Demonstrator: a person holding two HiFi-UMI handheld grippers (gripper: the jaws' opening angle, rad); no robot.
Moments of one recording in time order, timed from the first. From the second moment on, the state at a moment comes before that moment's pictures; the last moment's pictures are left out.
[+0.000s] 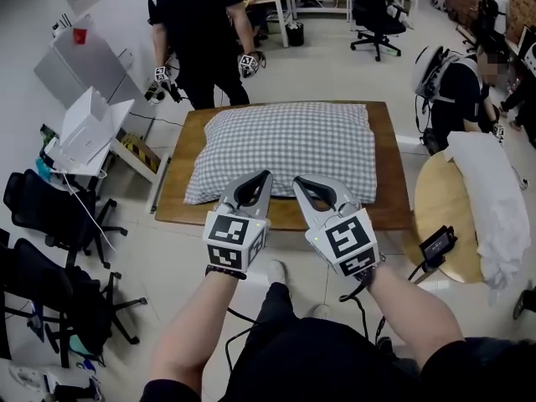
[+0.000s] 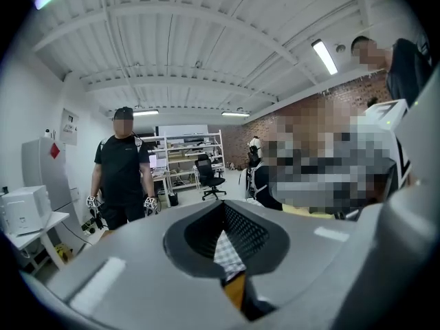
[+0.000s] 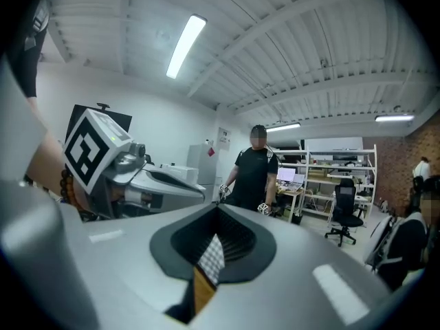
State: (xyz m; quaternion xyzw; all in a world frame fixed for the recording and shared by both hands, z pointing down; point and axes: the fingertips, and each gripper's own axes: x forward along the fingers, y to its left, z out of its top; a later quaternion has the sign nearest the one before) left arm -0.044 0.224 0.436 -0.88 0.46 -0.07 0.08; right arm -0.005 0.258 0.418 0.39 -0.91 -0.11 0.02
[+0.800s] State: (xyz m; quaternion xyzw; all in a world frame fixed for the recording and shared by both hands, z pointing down) left arm -0.170 0.021 0.469 -0.84 0.54 -0.06 0.00; right arm -0.050 0.070 0.429 0.36 -0.93 -0.09 0.04
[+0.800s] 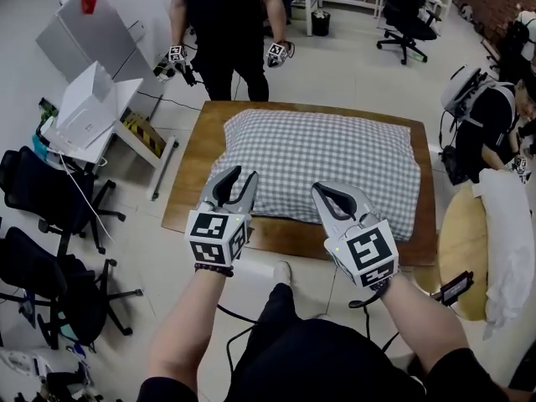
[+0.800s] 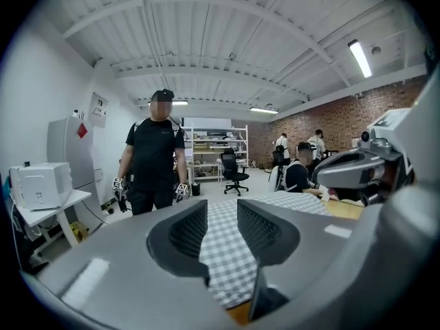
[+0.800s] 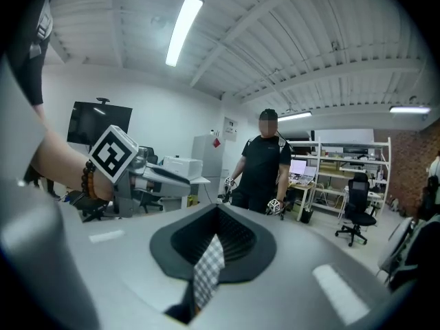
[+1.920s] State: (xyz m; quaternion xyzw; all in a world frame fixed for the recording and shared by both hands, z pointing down) left arm -0.414 -0.269 0.671 -0.79 0.49 -0.28 -0.25; right arm -0.186 -0.179 0.377 0.42 -0.90 -0.01 0.12
